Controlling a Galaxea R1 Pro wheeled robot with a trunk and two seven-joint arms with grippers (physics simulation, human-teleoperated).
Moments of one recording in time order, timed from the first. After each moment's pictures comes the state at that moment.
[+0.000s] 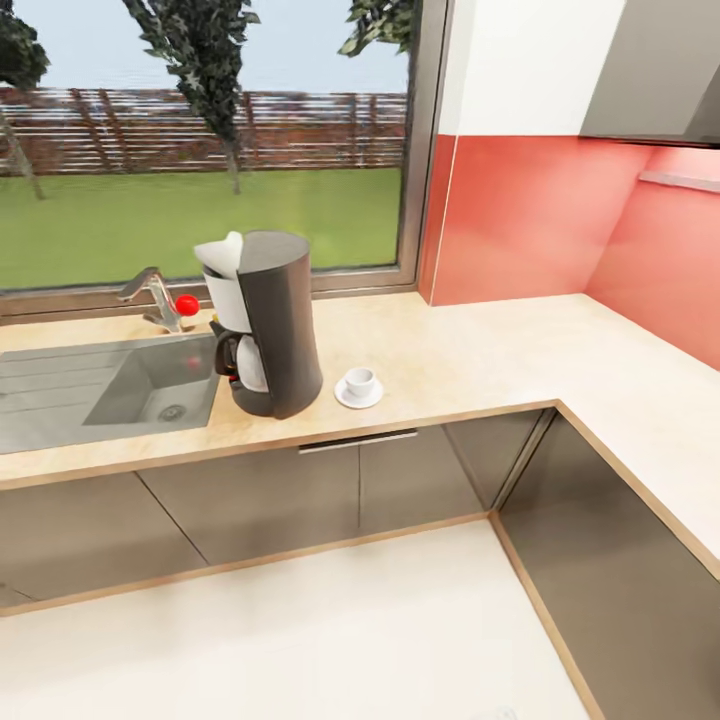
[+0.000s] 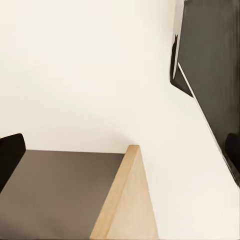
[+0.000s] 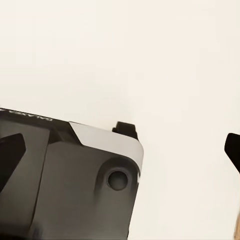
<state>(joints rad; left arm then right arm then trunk) 0.09 -0.02 0.12 -0.20 -0.12 -0.07 0.31 -0.42 0.06 0.21 -0.03 0.02 -0.07 -0.07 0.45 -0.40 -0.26</state>
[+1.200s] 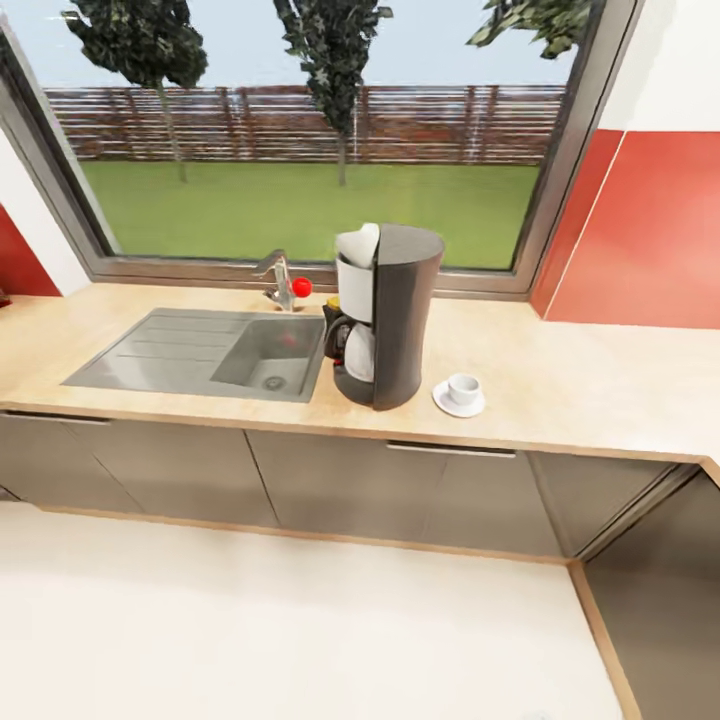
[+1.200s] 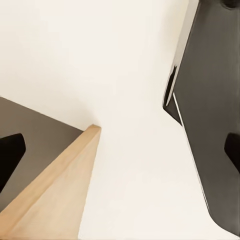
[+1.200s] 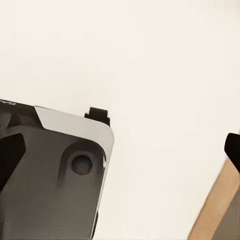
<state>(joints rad) 0.09 -0.02 0.12 -0.24 0.04 -0.15 0.30 -0.41 -0.04 0.21 -0.03 0.02 -0.07 -0.03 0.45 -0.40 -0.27</state>
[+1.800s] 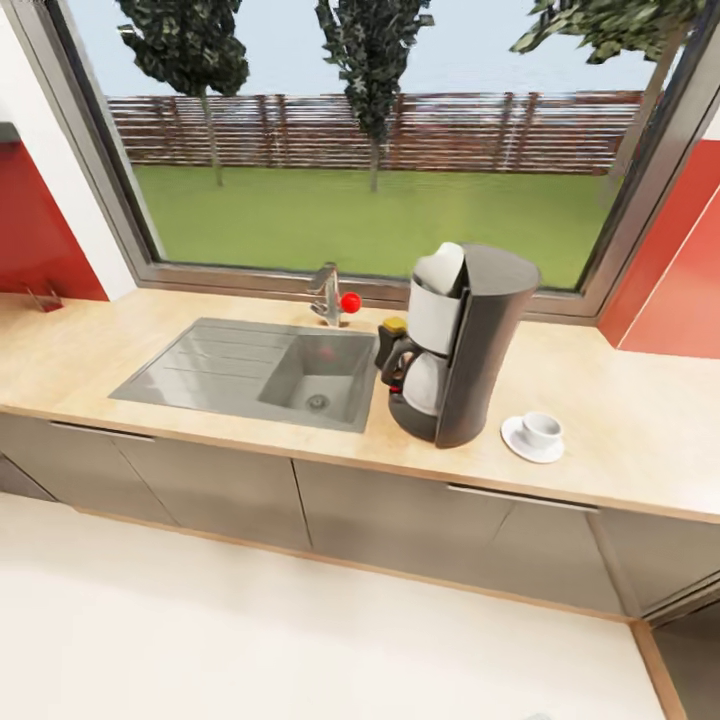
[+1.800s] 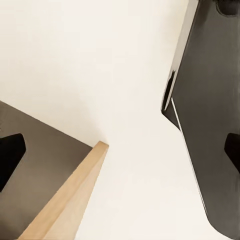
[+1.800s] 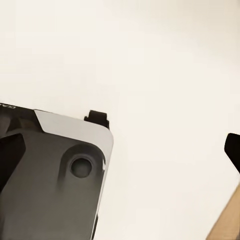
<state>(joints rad) 0.09 -0.02 0.12 -0.24 0.04 -0.15 0.30 -0.40 -0.04 0.21 -0.03 0.02 -0.07 -0.03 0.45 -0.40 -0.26</state>
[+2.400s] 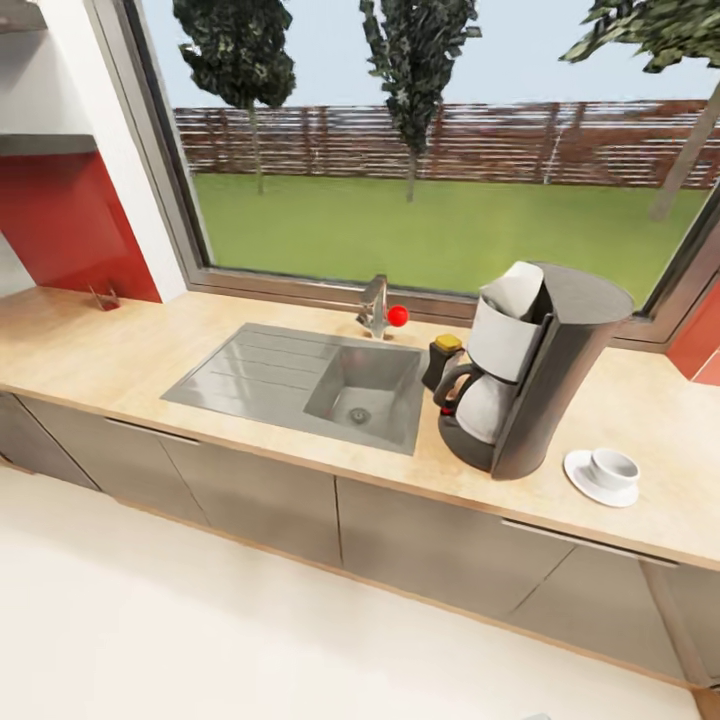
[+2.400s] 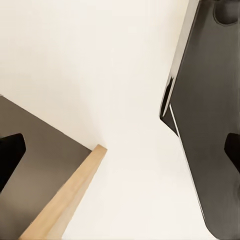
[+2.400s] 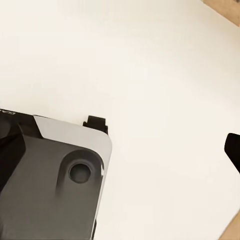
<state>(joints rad) 0.09 -0.02 0.12 -0.24 0.04 -0.15 0.30 -0.40 -0.04 0.21 -0.03 0.02 -0.07 -0.03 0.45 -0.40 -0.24</state>
